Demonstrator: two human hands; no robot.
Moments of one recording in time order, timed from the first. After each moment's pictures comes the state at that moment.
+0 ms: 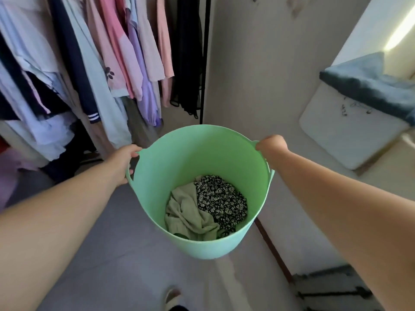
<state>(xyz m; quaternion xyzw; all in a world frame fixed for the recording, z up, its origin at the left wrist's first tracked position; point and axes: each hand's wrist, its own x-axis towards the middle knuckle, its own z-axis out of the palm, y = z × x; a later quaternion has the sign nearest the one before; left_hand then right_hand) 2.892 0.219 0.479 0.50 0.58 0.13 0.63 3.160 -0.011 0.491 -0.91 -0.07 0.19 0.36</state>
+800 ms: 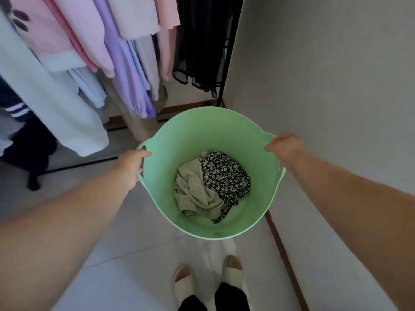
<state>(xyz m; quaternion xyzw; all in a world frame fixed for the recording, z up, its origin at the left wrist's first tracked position) 3.116 0.434 0.271 0.43 0.64 0.13 0.63 3.399 0.229 0.293 -0.92 -0.08 0.26 0.28</state>
